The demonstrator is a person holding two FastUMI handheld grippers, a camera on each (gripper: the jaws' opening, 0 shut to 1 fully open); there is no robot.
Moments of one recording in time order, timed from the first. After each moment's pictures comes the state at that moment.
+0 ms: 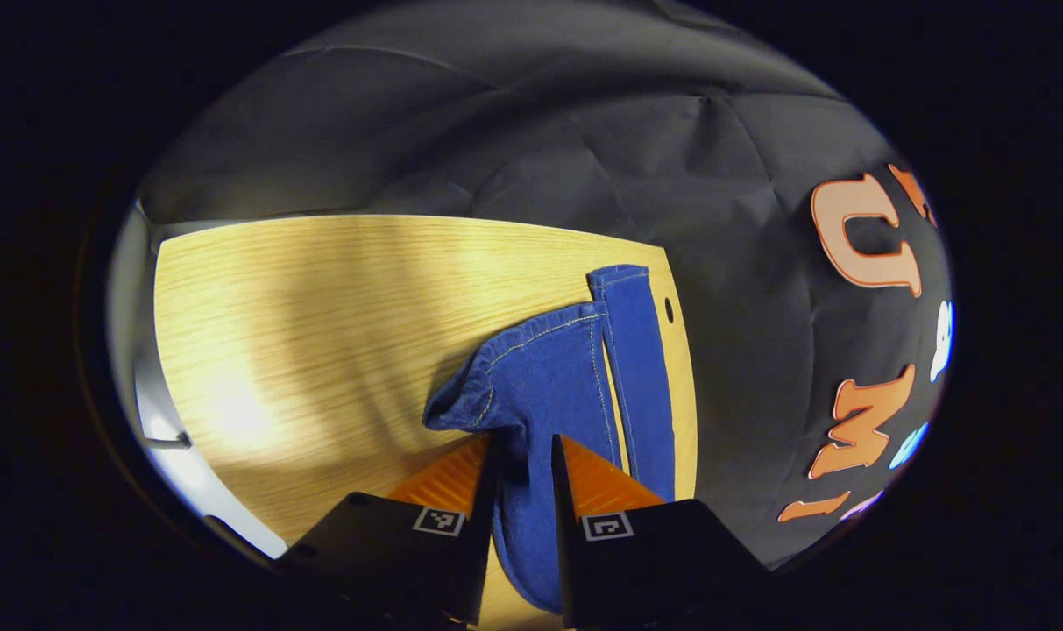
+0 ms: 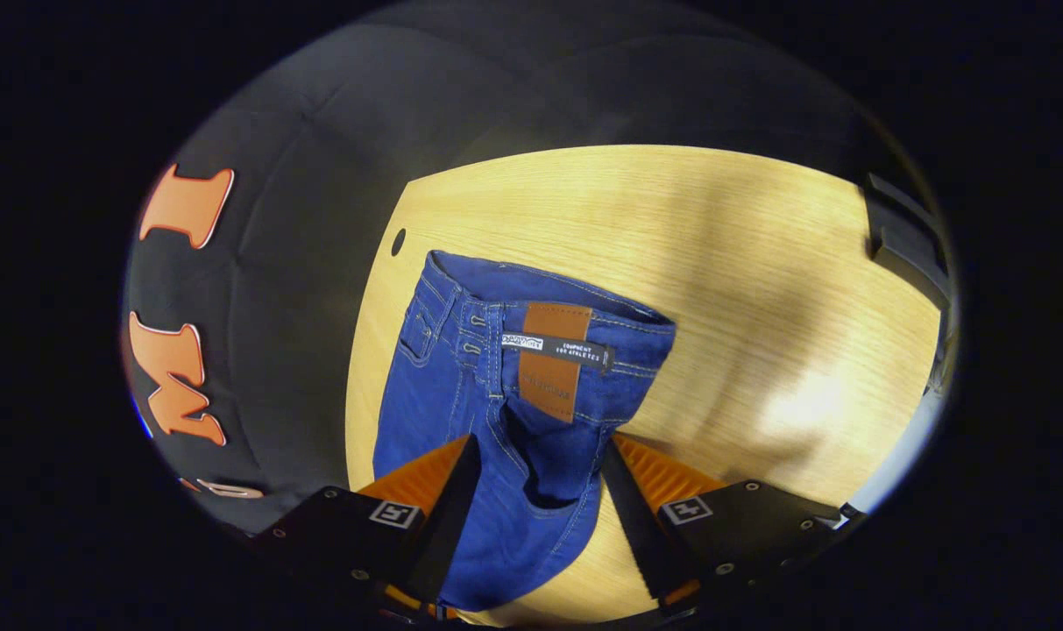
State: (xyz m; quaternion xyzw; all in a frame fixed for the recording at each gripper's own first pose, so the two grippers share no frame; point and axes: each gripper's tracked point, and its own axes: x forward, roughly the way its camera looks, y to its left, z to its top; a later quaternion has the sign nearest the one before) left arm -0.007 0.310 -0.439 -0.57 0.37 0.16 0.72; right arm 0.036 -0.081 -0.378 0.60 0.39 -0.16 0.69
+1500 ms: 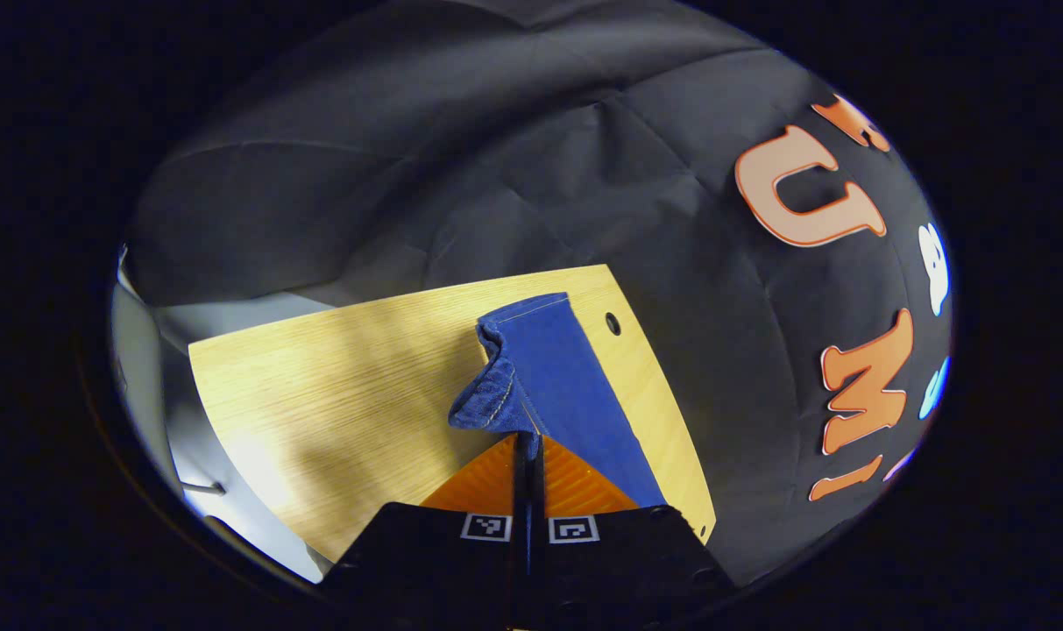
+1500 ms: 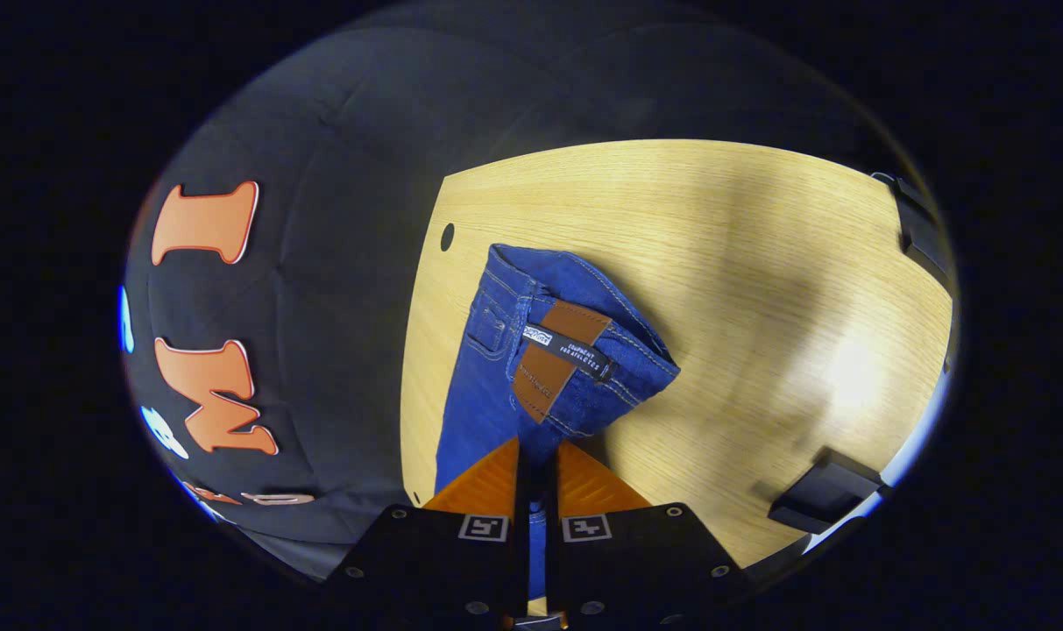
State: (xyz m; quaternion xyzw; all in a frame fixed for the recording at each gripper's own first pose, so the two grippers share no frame) left arm 0.035 0.300 -0.311 -0.47 0.34 0.16 0.80; right arm 0.054 -0.079 -0.317 0.65 0.35 -0.09 0.67
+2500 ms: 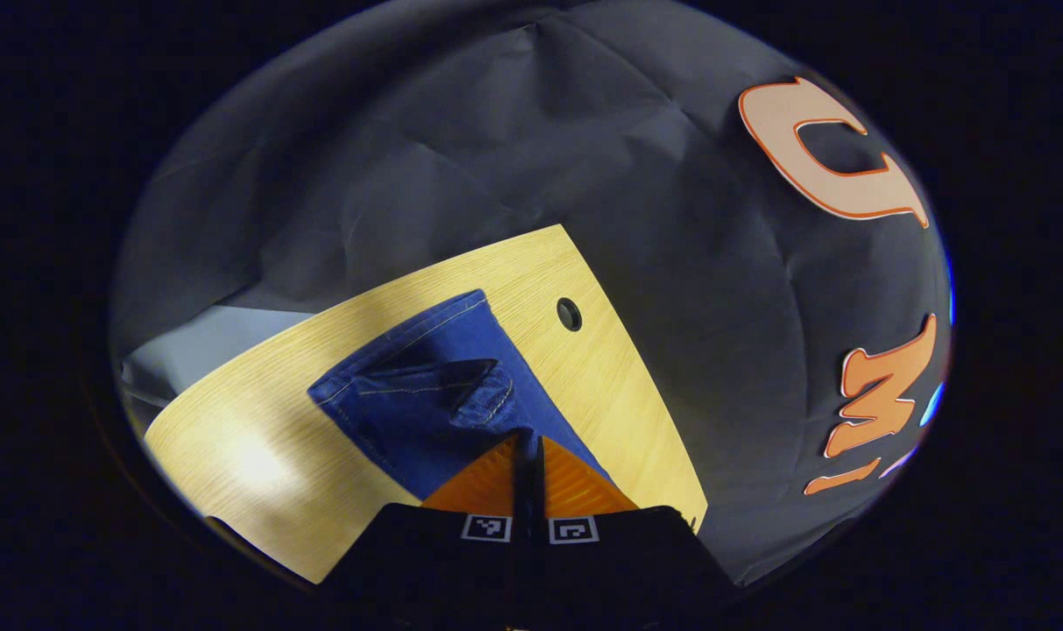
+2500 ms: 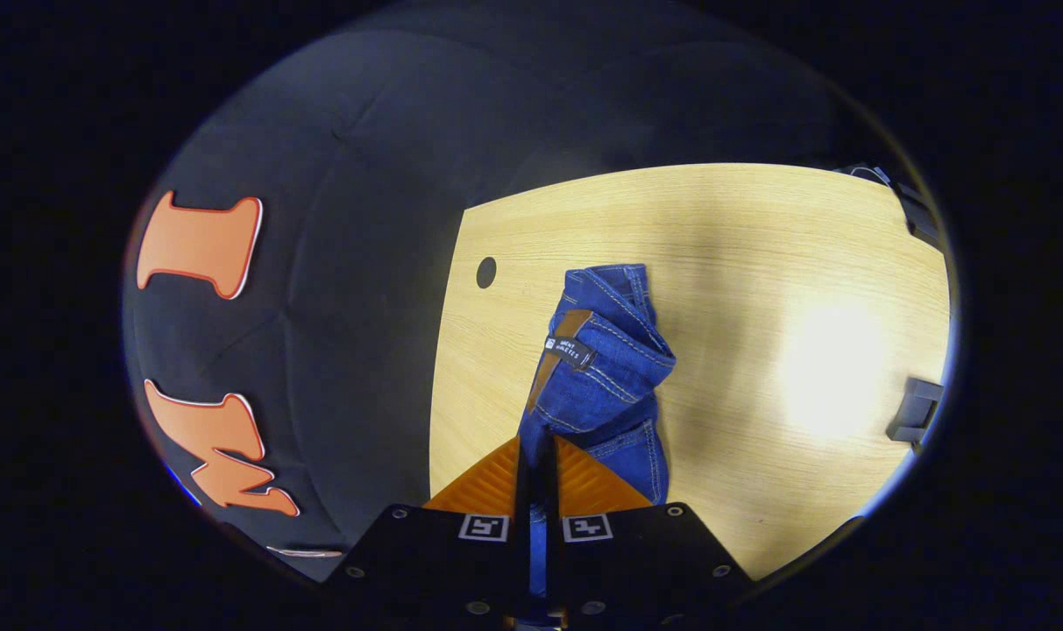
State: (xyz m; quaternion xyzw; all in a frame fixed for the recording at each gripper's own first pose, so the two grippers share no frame) left arm 0.230 0.287 -0.360 -0.47 0.41 0.07 0.78; right arm 0.168 -0.068 -0.264 0.66 0.32 -0.19 0.65
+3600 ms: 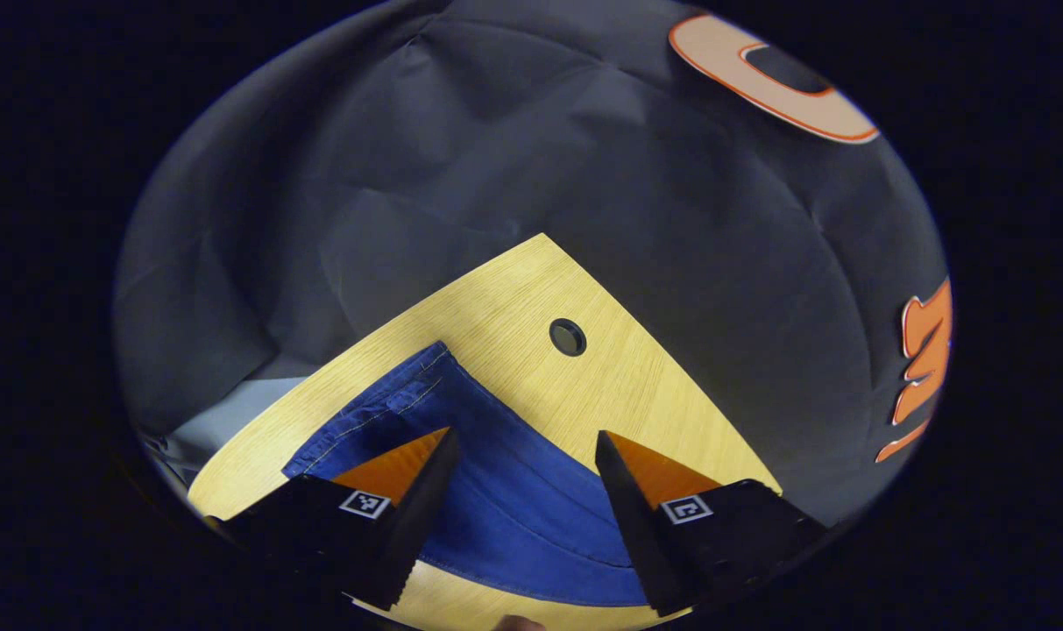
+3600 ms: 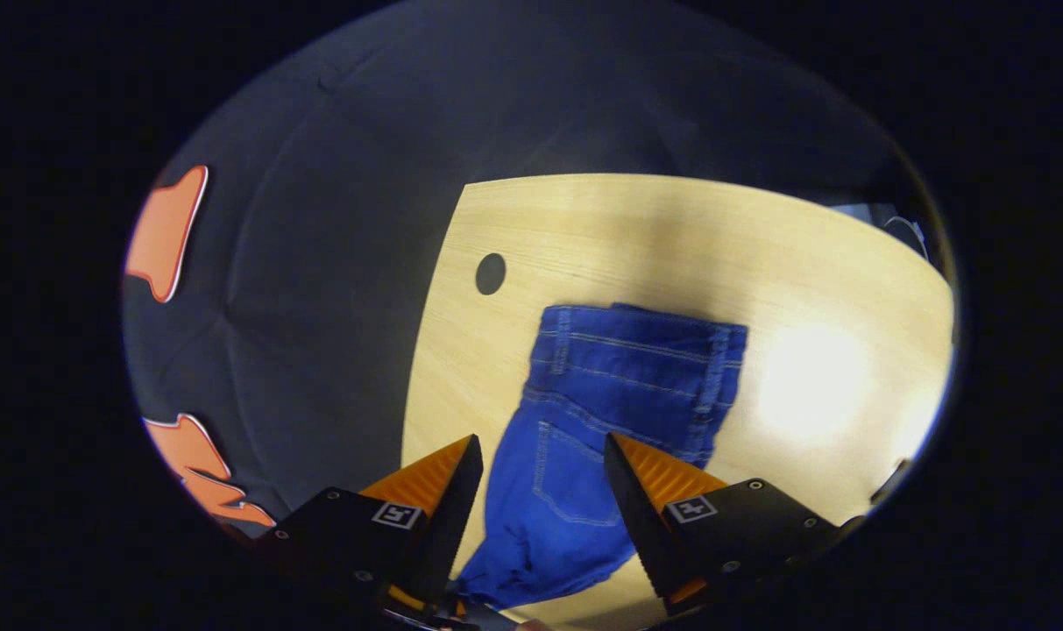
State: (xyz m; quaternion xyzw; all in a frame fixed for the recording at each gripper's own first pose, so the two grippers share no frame) left arm 0.295 0.274 -0.365 -0.33 0.44 0.09 0.83; right arm 0.240 -0.104 -0.305 0.60 0.40 -0.19 0.67
